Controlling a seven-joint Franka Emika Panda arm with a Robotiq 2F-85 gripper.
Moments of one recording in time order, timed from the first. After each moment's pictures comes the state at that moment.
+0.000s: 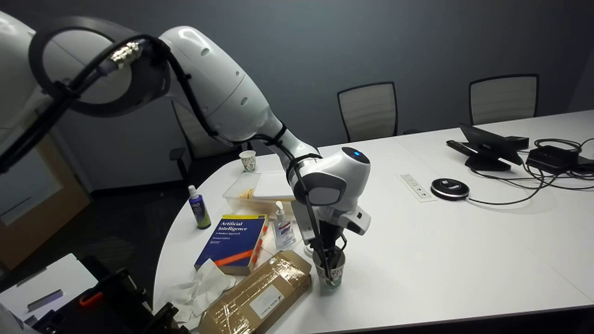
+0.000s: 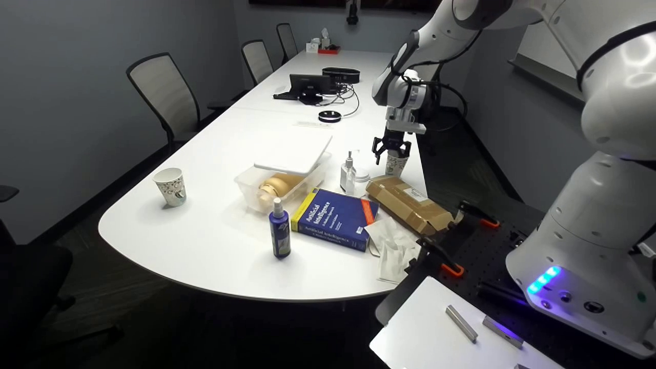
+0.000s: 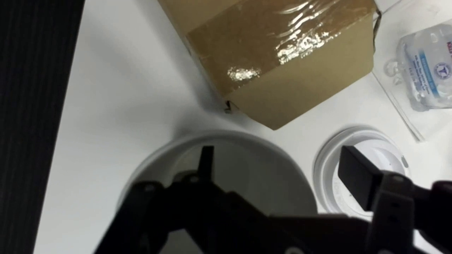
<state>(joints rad) -0.41 0.95 -0.13 -1.59 0.34 2.27 -0.03</state>
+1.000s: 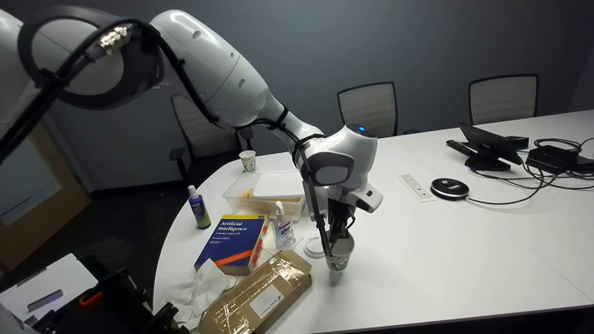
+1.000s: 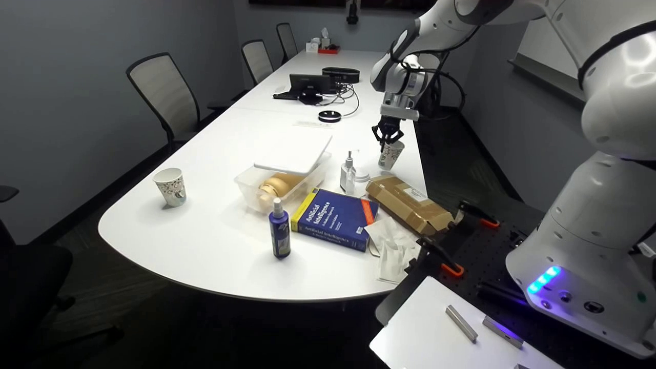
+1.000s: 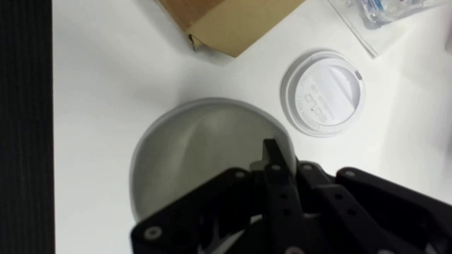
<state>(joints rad) -0.41 0.92 -0.14 -1.52 0.34 2.29 0.12</state>
